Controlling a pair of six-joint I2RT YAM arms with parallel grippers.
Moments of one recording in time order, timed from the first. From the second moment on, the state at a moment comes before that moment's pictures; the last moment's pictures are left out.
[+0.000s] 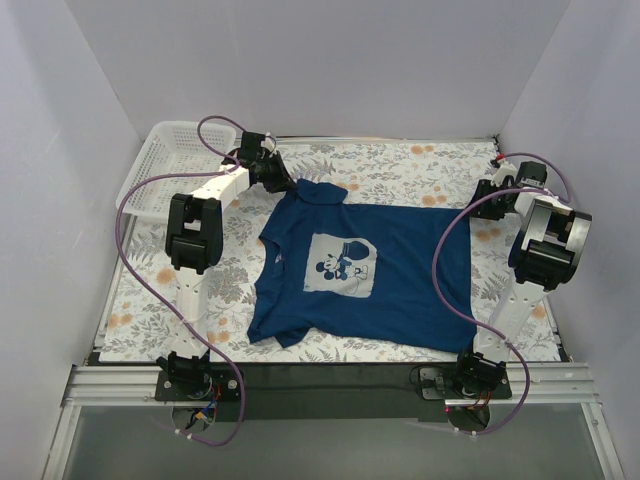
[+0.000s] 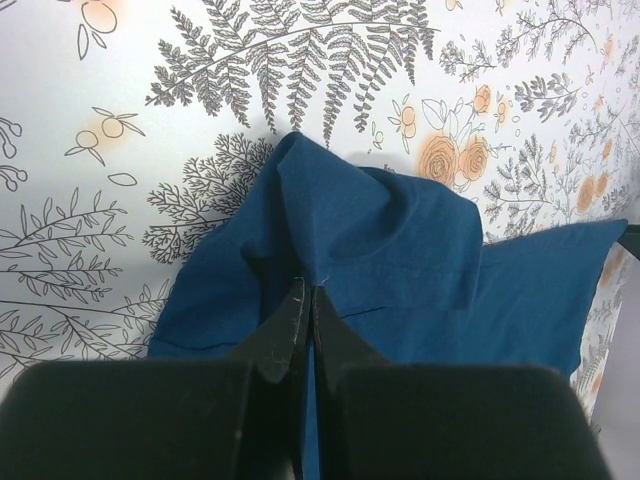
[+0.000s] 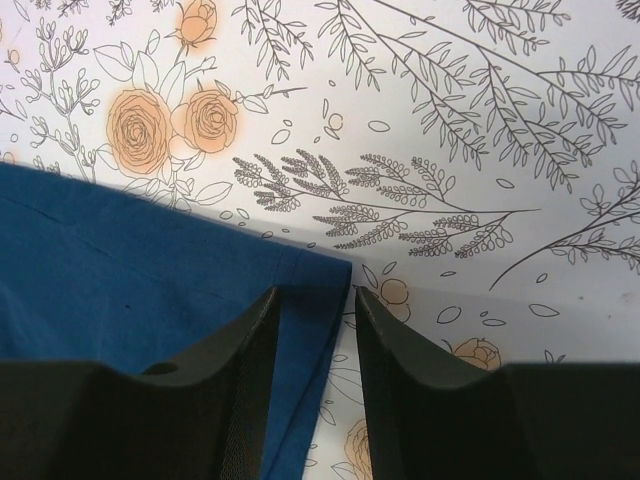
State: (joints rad) left arm -0.23 2.33 1.87 -0.34 0.40 -0.56; right arm -0.35 2.08 1.42 -0.33 -0.56 -0.15
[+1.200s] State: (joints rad) left arm -0.13 2.20 1.85 -0.29 0.41 -0.60; right arm -0.35 1.82 1.40 -0.37 -0.63 -0.19
